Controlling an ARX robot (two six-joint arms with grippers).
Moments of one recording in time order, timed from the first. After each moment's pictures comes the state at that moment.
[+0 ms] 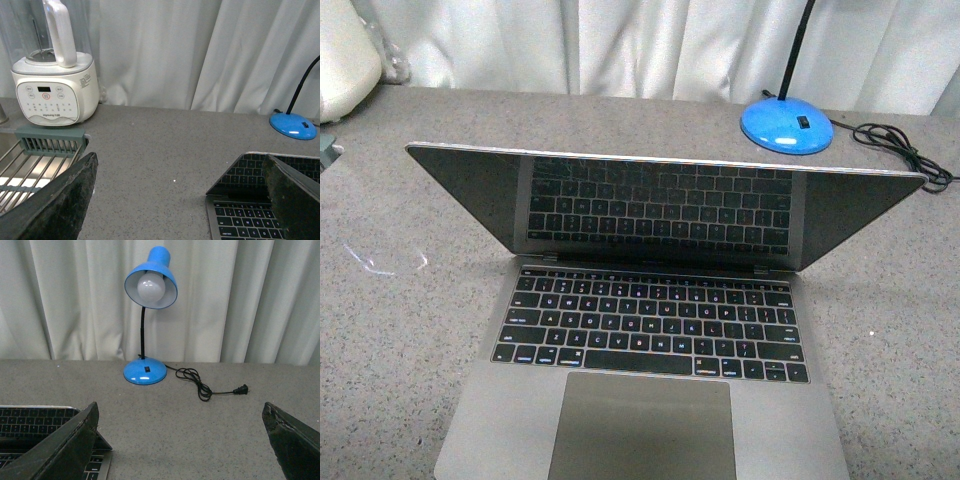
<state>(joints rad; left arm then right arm) 0.00 0.00 0.01 0.00 0.00 0.00 0.00 0.00 0.00 0.00 0.00 -0.01</state>
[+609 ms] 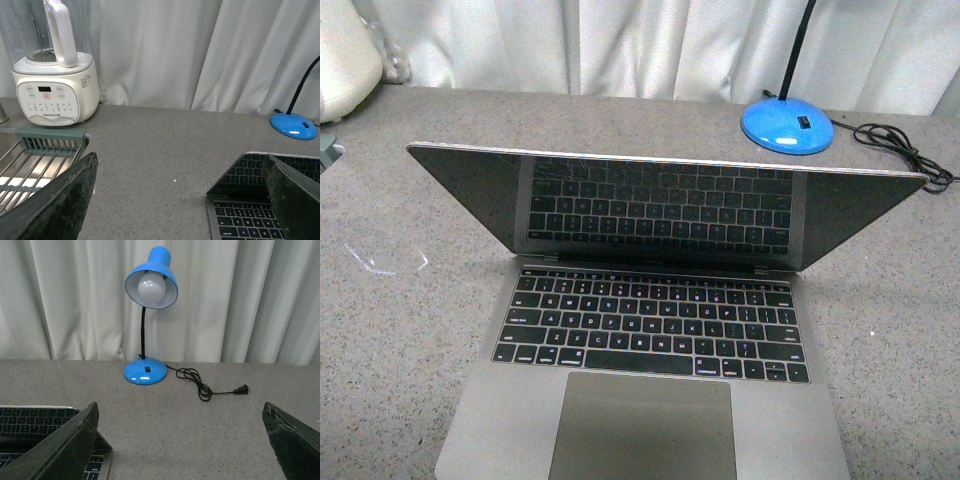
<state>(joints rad) 0.00 0.00 0.01 0.00 0.00 0.00 0.00 0.00 0.00 0.00 0.00 -0.01</state>
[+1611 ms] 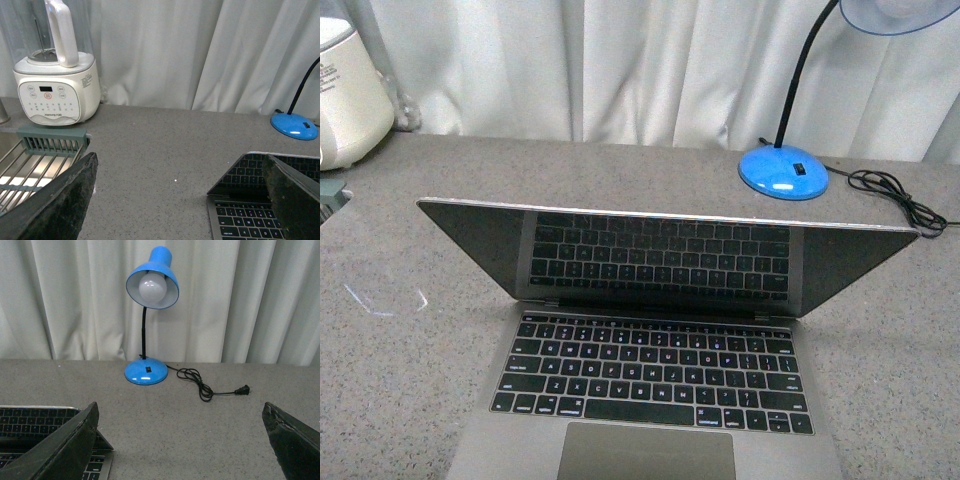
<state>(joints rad) 0.00 0.00 0.01 0.00 0.00 0.00 0.00 0.00 0.00 0.00 0.00 -0.01</state>
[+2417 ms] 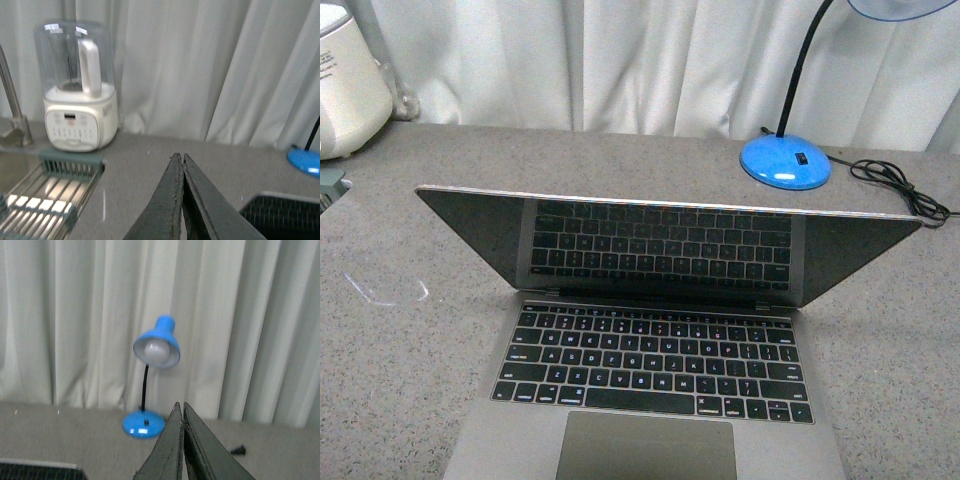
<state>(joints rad) -0.06 0.01 0.00 0.11 -0.12 0.00 -0.01 0.00 -0.01 0.23 -0.05 -0.06</state>
